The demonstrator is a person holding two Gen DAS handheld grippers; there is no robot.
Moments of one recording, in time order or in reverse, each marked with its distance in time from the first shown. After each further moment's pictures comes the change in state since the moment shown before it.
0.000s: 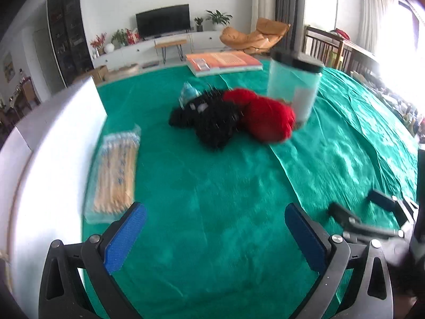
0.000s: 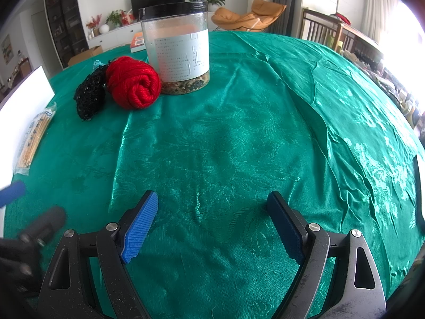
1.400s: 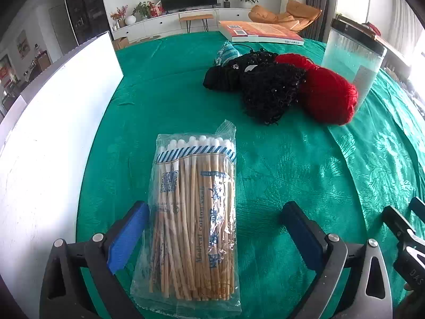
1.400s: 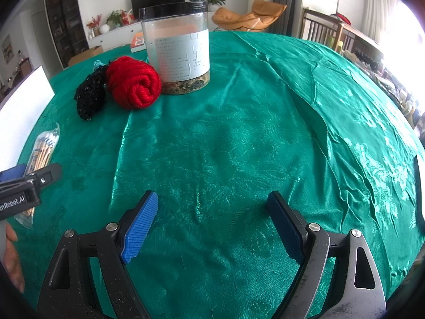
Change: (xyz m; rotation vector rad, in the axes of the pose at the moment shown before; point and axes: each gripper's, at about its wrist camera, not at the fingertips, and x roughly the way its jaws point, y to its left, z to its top) left arm 0.053 0.026 -0.025 -0.092 0.140 0.076; right arm 0.000 0.000 0.000 0.000 0.000 0.001
